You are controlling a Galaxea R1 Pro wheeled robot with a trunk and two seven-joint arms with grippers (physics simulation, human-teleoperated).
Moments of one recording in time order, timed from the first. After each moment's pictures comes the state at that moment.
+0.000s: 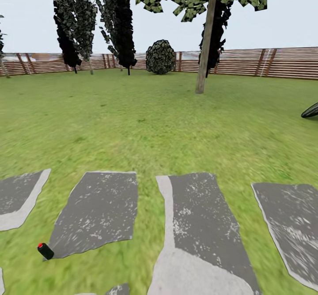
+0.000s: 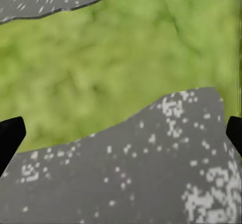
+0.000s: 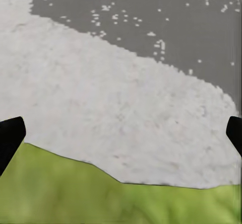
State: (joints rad) left arm -0.18 0.06 0.06 -0.41 -0.01 -0.27 0.00; right arm -0.06 -0.06 0.00 -0.52 0.01 -0.36 0.00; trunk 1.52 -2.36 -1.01
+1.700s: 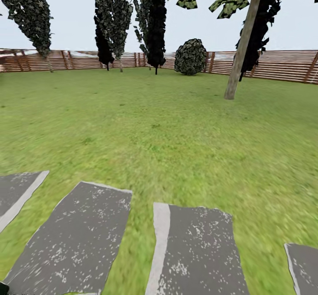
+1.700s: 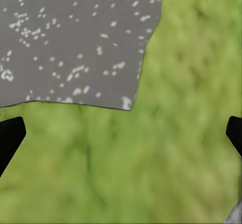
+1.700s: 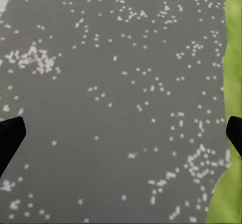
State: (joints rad) left arm -0.18 0.06 0.06 -0.41 -0.01 -0.27 0.00; right arm -0.06 -0.05 0.00 -0.52 0.01 -0.36 0.00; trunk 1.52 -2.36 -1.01
